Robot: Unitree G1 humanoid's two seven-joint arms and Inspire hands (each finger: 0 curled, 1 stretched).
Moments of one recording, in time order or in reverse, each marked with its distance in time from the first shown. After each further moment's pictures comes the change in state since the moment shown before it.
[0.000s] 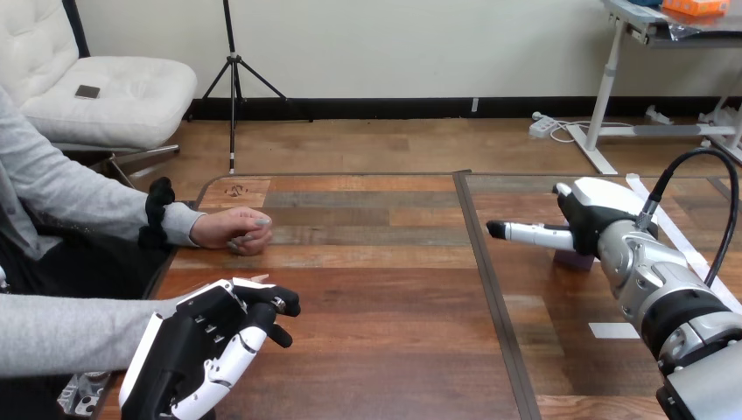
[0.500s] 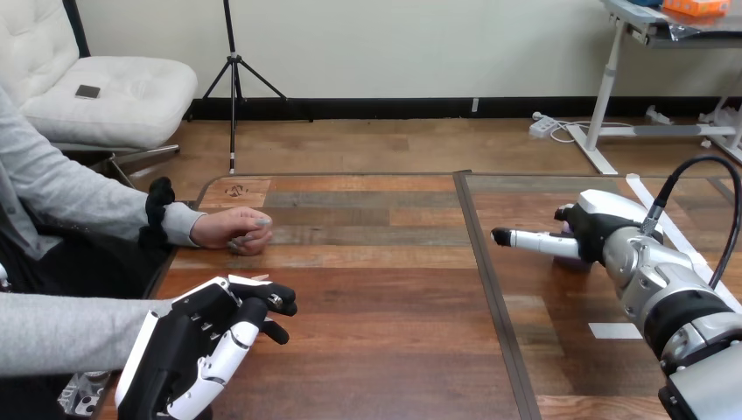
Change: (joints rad) left arm -0.001 0.000 0.001 0.000 0.003 -0.022 0.008; right arm -0.001 -0.006 -0.017 0.001 0.028 0.029 0.057
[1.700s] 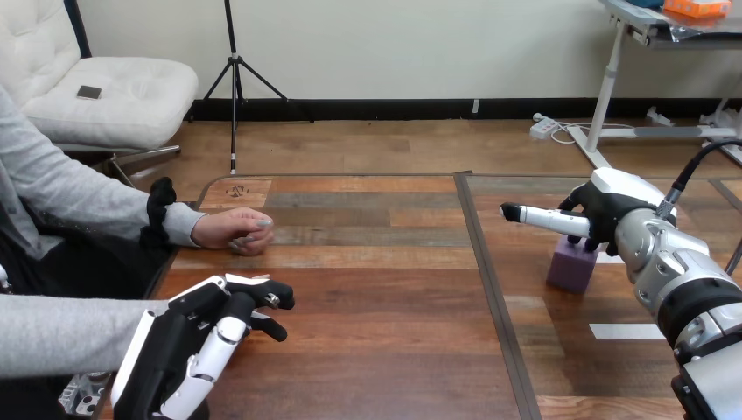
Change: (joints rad) left arm -0.001 0.003 0.014 0.000 -0.015 -0.003 -0.018; right arm -0.016 -0.032 -0.031 -0.020 0.023 -0.032 -0.002
